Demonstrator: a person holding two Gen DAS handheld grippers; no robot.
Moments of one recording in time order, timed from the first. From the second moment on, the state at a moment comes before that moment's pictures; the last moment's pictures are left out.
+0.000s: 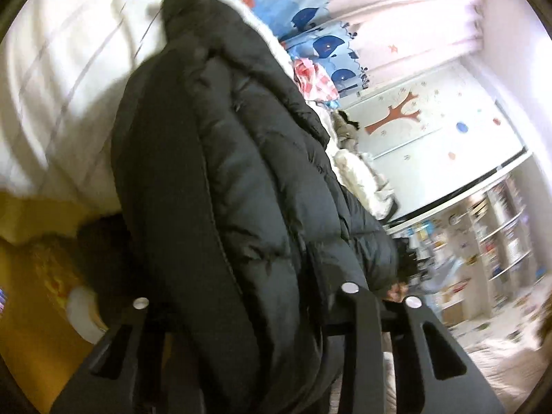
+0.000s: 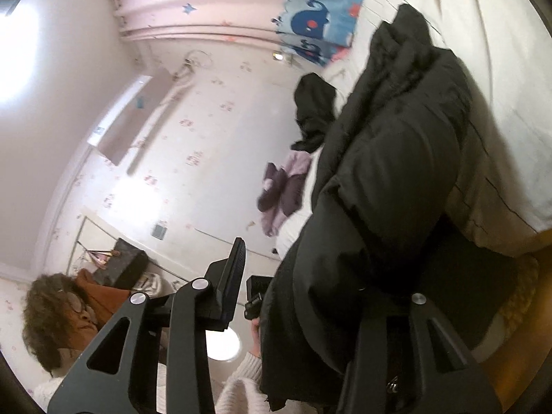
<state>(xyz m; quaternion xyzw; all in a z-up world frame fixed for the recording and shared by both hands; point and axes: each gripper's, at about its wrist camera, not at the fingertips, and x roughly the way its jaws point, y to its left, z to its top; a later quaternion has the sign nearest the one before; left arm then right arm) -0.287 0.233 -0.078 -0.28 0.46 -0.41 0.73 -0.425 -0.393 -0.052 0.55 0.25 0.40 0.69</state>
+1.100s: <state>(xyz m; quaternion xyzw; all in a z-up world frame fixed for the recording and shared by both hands) -0.323 0.169 -0.029 0.06 0.41 -0.25 0.87 -0.424 -0.395 -0.061 0.58 0.25 0.37 0.68</state>
